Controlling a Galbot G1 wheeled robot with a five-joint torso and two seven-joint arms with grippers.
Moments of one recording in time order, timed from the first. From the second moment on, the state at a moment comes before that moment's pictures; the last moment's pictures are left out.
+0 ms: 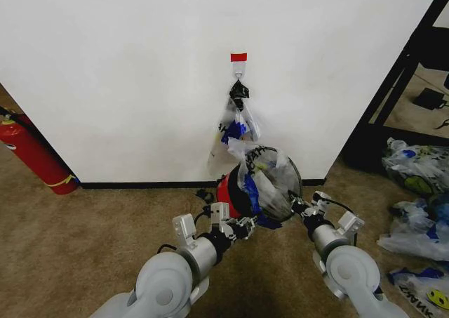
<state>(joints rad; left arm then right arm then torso) 1.10 -0.97 0.15 -2.30 -1.32 0.33 -0.55 -1.35 1.18 0.41 2.06 1.05 -0.32 0.36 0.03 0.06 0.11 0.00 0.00</state>
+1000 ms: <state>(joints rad) 1.14 -0.96 0.13 -2.35 -1.30 0.34 -0.52 -1.34 1.19 0.42 2.04 1.05 -0.32 0.40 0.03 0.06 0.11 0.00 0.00</state>
